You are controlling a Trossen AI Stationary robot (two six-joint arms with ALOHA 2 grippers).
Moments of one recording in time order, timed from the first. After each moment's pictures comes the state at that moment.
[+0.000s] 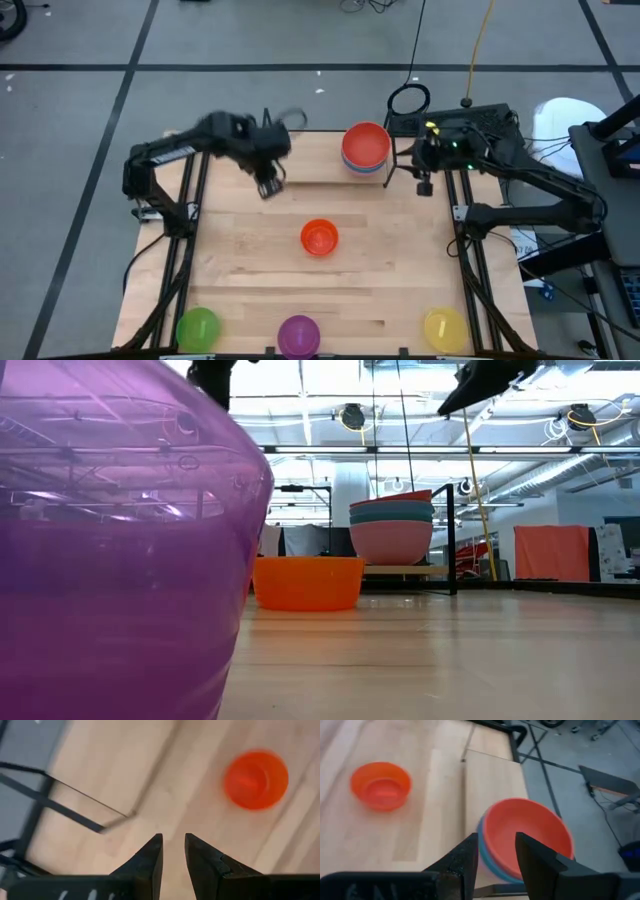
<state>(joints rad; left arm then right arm) 0.20 1.63 1.90 -1.57 -0.11 -0.25 -0.41 0.91 1.06 -0.76 -0.07 -0.48</state>
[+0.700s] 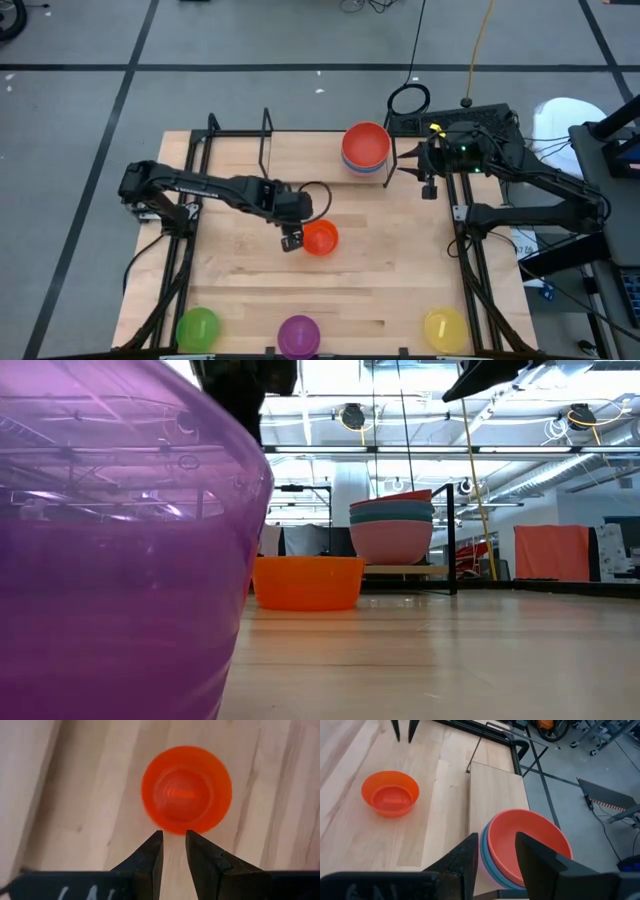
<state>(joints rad) -0.08 1.63 1.38 -0.88 -0.08 -0.30 -0.37 0.86 1.06 -0.75 -0.07 -0.48</state>
